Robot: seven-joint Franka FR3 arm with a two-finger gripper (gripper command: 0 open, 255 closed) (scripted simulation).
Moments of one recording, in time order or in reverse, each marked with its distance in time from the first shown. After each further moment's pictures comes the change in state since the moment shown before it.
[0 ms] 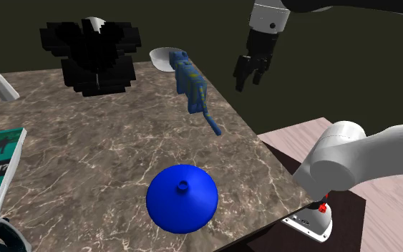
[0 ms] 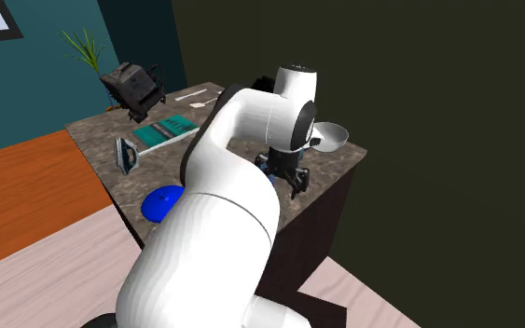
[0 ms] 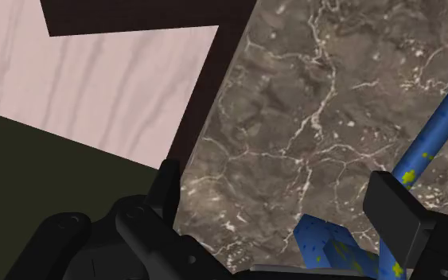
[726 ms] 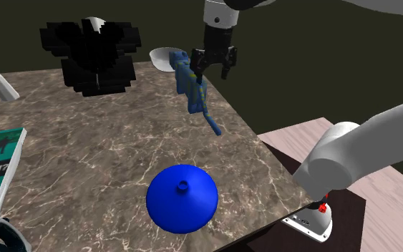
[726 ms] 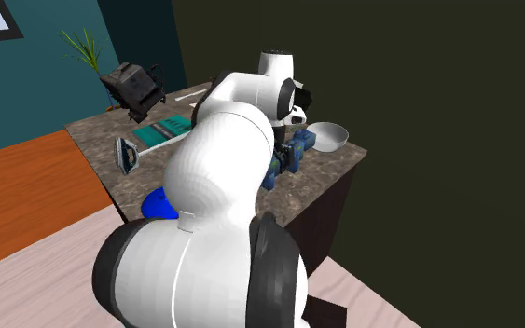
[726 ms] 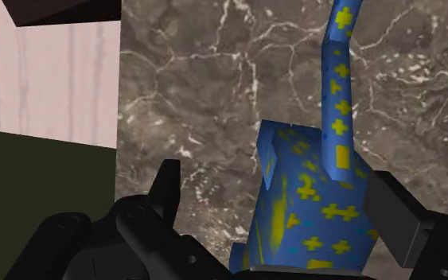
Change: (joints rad) arm -0.055 0.329 0.172 0.239 0.011 0.107 0.339
